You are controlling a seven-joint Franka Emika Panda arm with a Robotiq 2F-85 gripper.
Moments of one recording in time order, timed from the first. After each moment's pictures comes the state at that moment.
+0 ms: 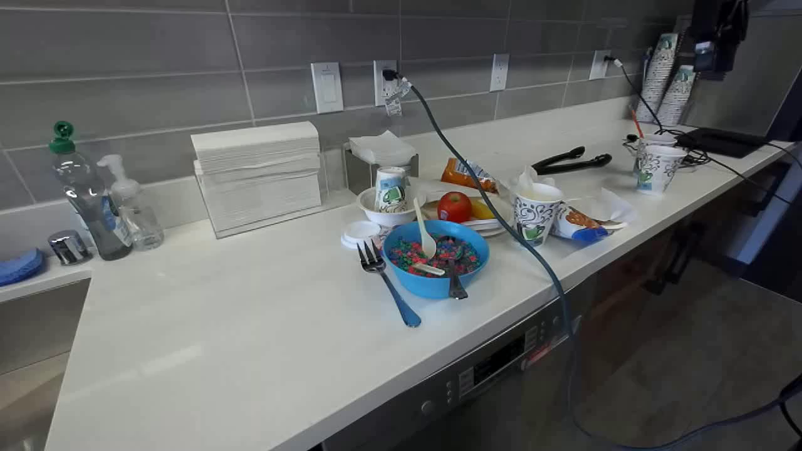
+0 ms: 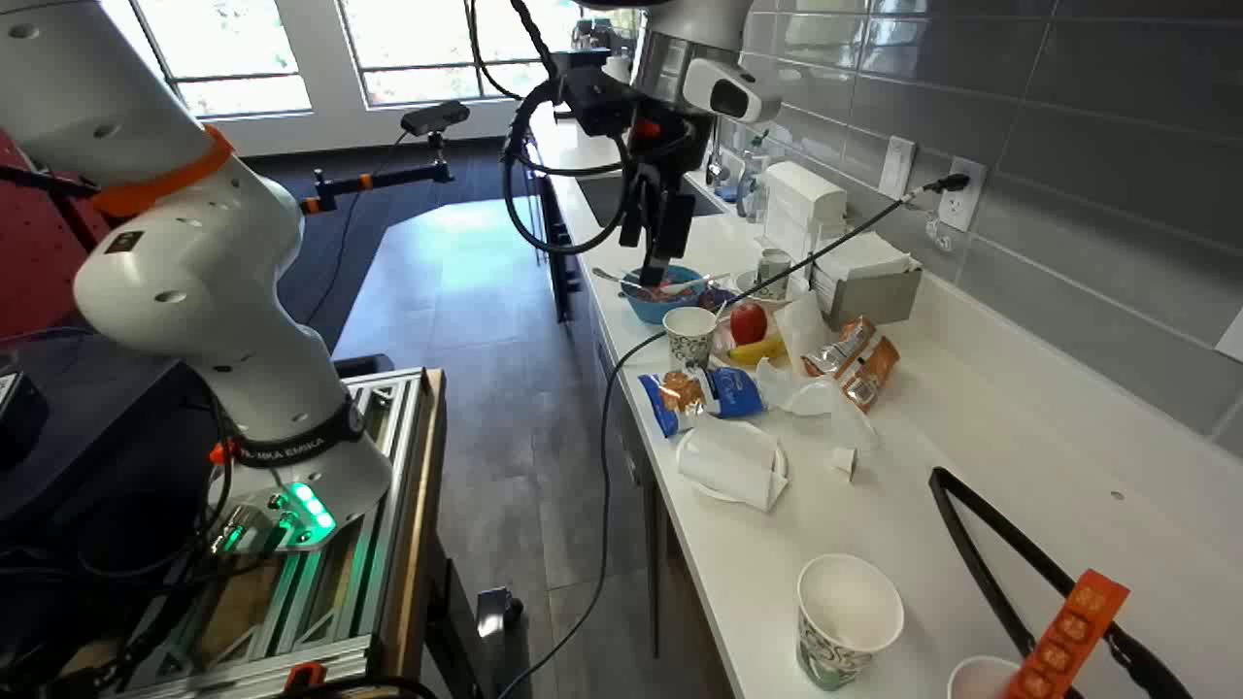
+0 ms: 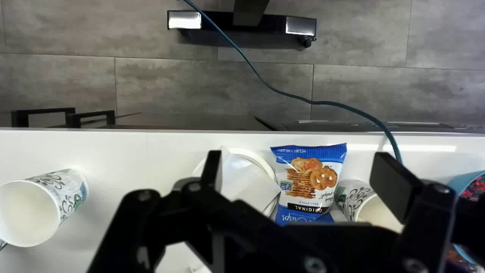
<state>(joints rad) -0.01 -0.25 -0.10 -2.27 0.00 1.79 -0.14</state>
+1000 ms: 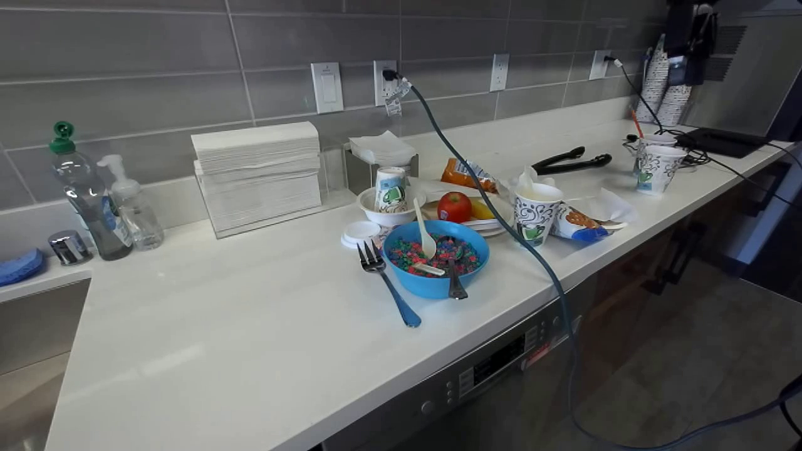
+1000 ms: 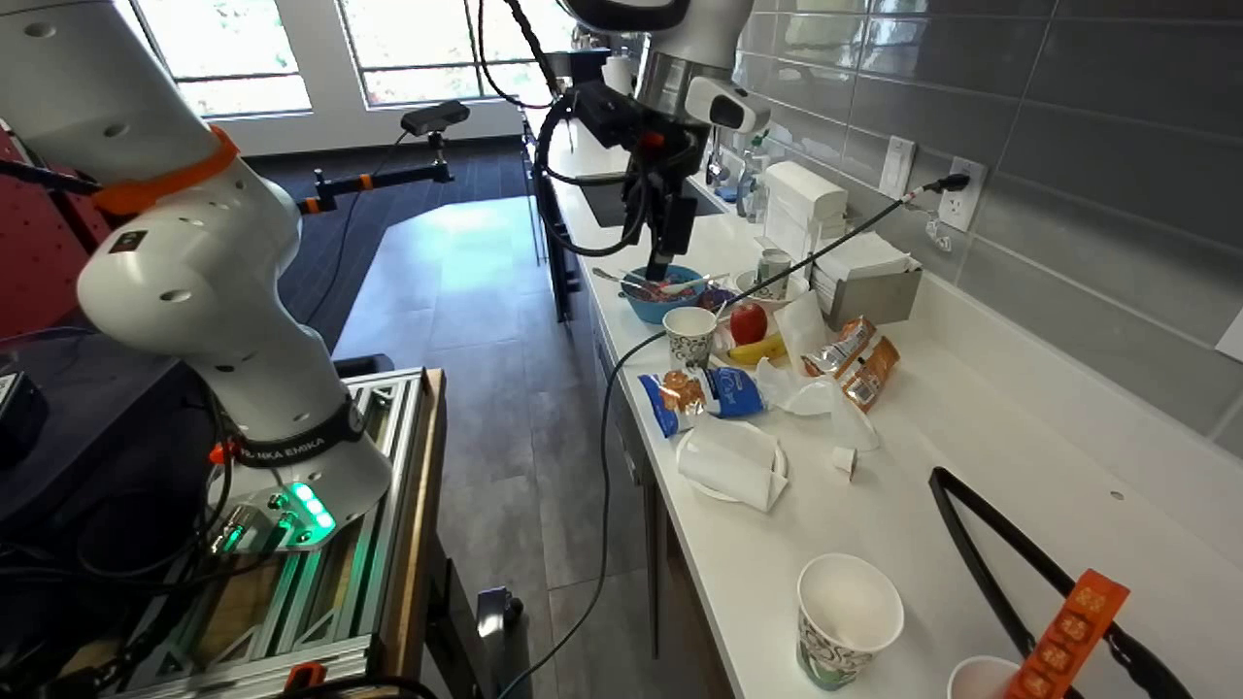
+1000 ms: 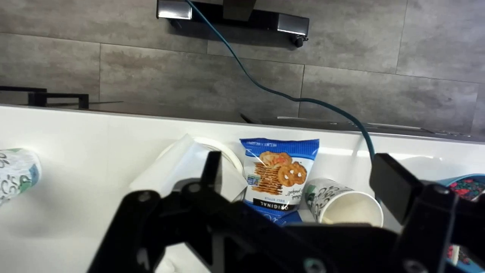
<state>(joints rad) 0.01 -0.20 -0.03 -2.27 0.04 1.85 -0.14</state>
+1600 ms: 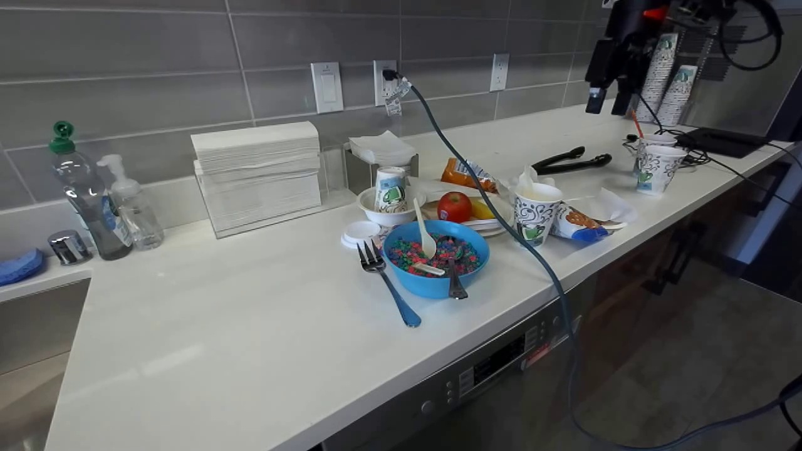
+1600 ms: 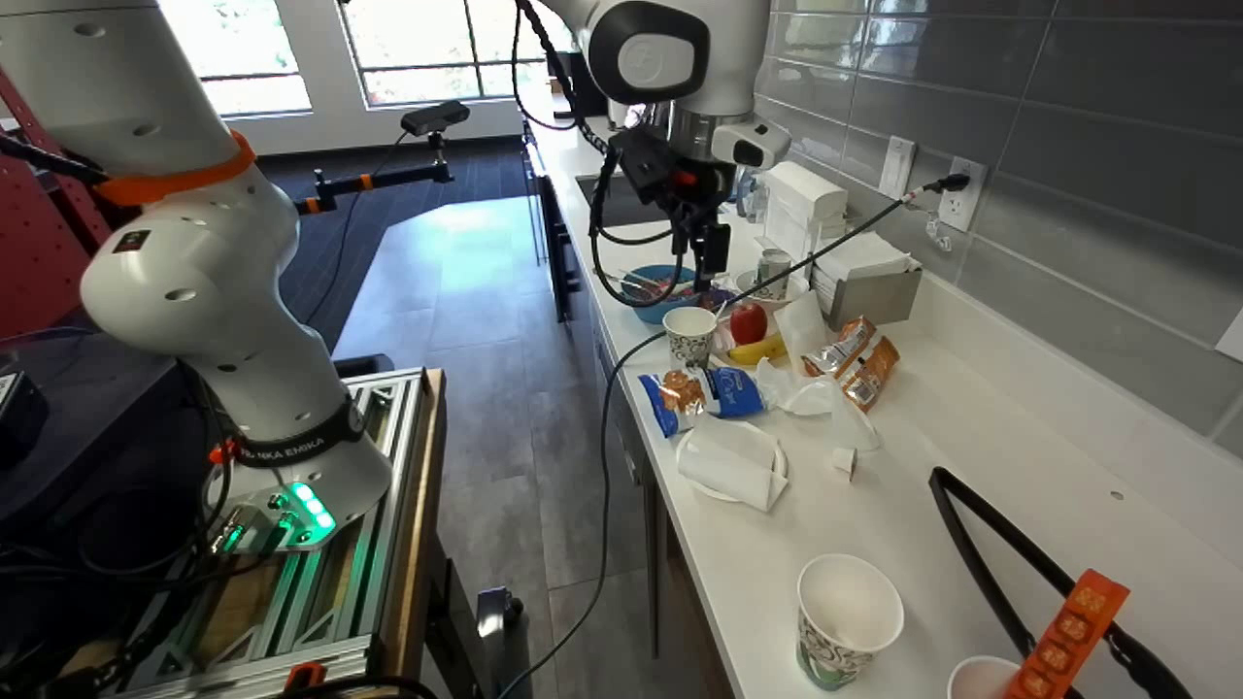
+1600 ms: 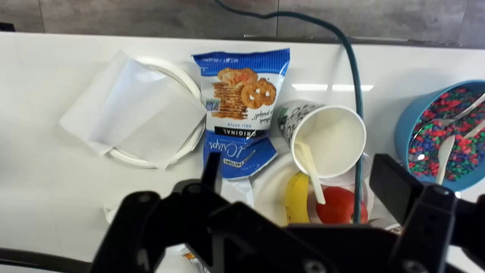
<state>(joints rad) 0.04 -0.06 0.02 -2.27 0.17 2.19 -0.09</state>
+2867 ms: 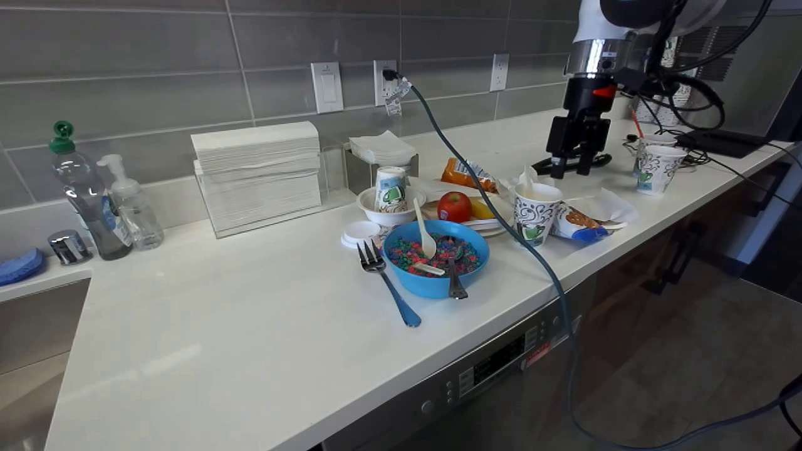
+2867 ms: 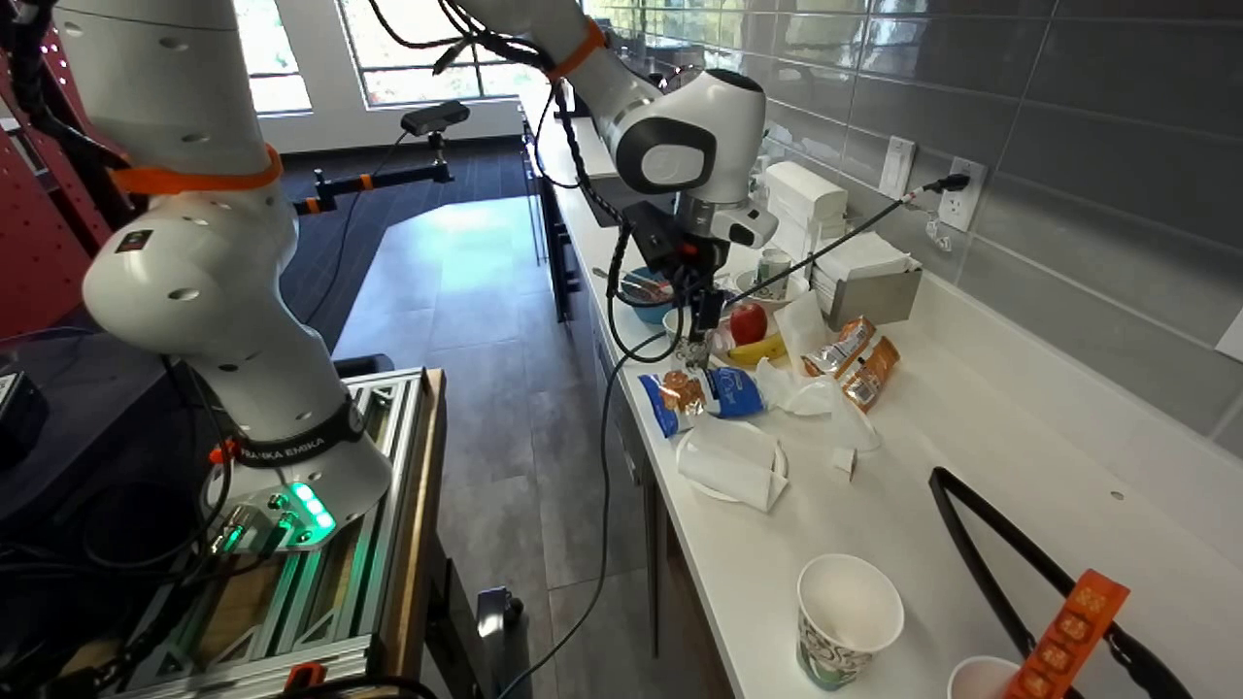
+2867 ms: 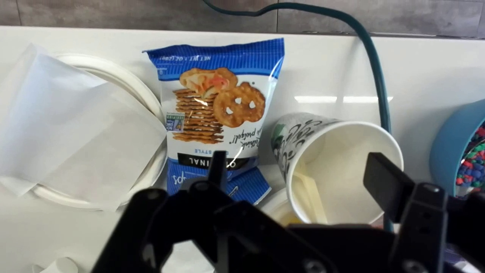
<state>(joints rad) 0.05 0.19 0.09 -2.25 0.17 2.37 -0.03</state>
